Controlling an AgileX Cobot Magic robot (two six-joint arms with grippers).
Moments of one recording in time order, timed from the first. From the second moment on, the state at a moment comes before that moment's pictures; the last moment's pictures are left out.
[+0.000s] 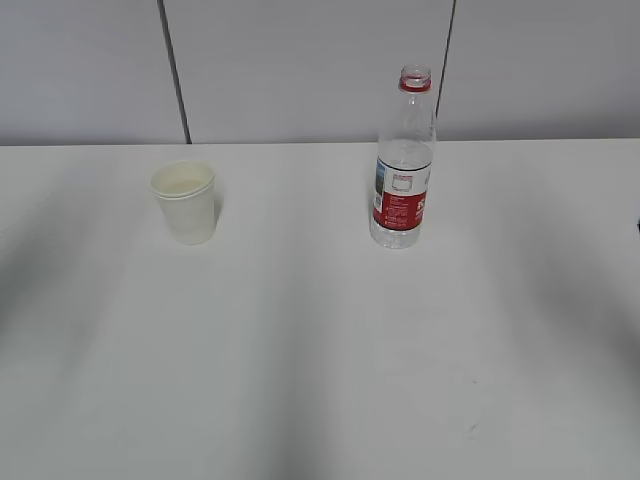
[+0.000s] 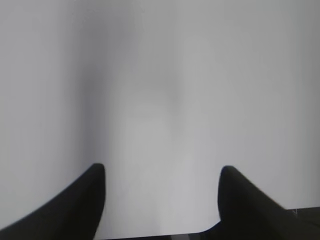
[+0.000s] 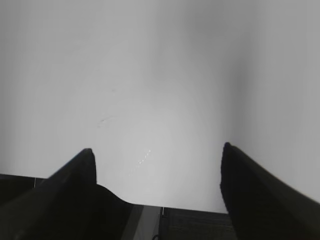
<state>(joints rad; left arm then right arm) -0.16 1.23 -1.20 0.07 1.24 -0.18 0.20 1.15 -1.10 -0.02 1.24 0.13</state>
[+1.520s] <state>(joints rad) -0.16 0.07 -0.62 0.00 1.28 -0.12 0.20 -0.01 -0.62 -0.11 1.27 0.10</state>
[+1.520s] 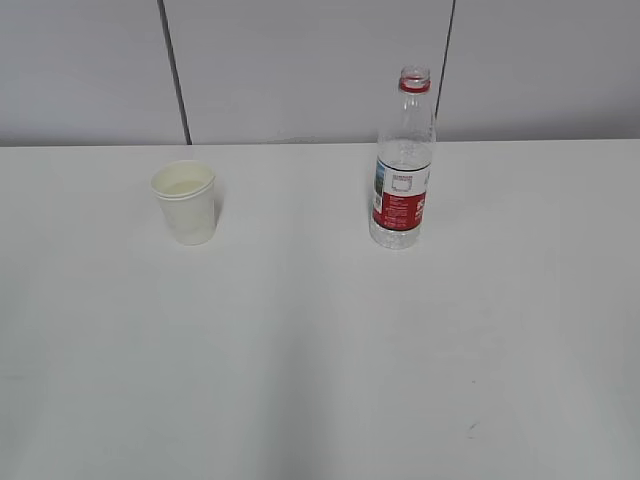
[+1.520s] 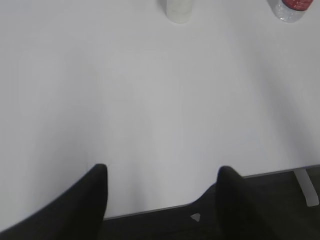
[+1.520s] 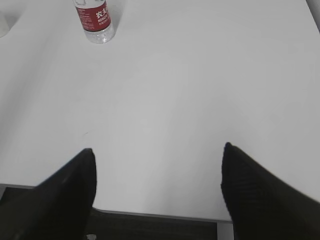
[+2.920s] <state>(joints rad) -0.11 0.00 -0.53 0.03 1.11 -0.10 0.20 -0.02 -0.50 -0.20 1.16 0.09</state>
